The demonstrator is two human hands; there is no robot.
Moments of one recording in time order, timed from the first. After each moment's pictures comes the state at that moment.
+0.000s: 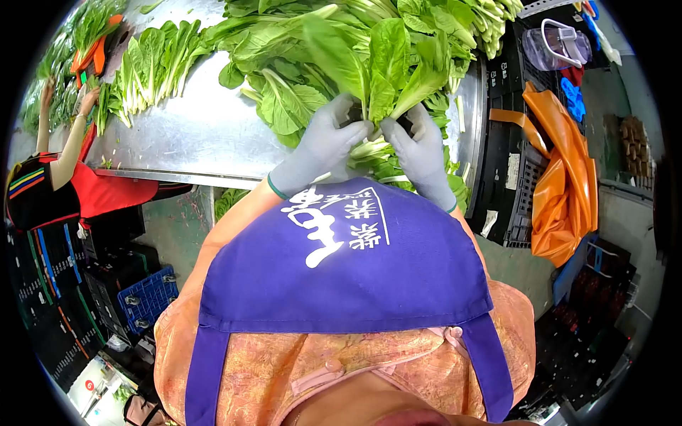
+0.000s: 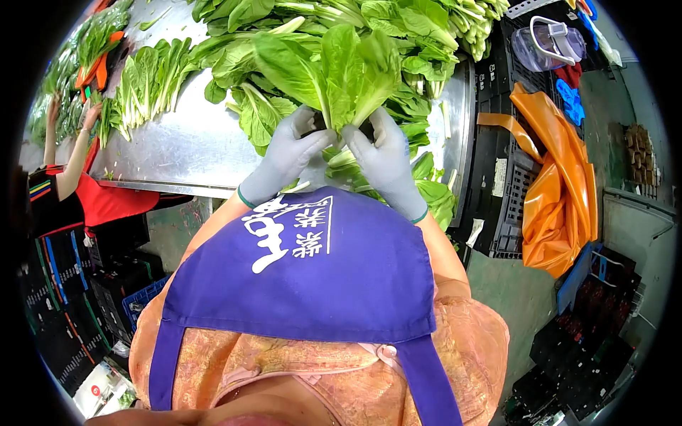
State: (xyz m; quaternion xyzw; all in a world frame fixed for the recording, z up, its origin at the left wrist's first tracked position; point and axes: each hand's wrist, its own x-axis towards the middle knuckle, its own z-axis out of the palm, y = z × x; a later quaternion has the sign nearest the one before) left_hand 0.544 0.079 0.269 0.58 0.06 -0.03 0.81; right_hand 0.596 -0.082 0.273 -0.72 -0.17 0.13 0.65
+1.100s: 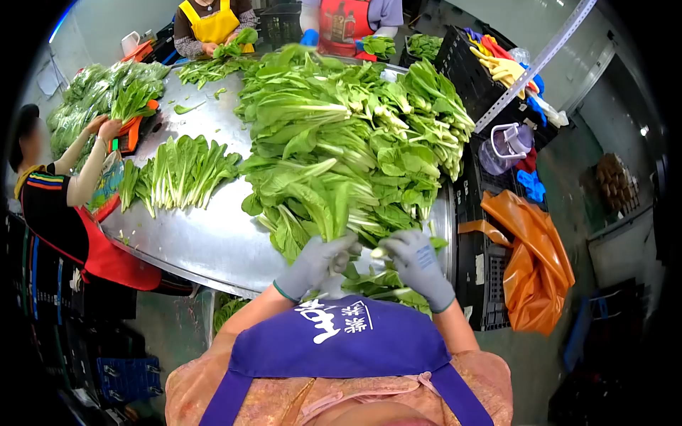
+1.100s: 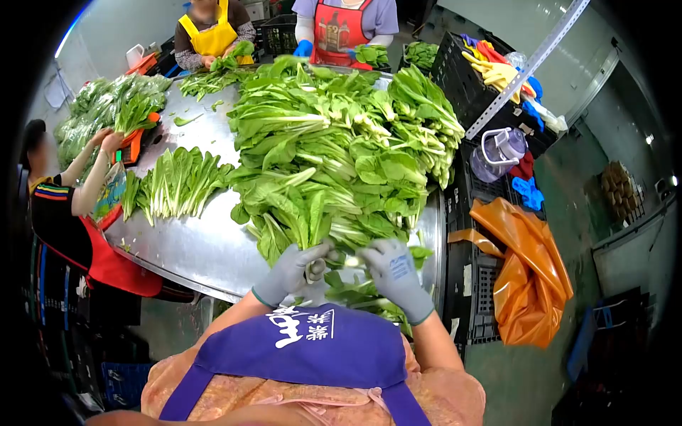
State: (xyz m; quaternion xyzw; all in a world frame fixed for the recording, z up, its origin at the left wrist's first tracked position) left_hand 0.540 0.097 0.293 0.48 0.12 -0.13 0.86; right_hand 0.623 -0.128 0.298 -0.85 -0.47 -0.10 0.22
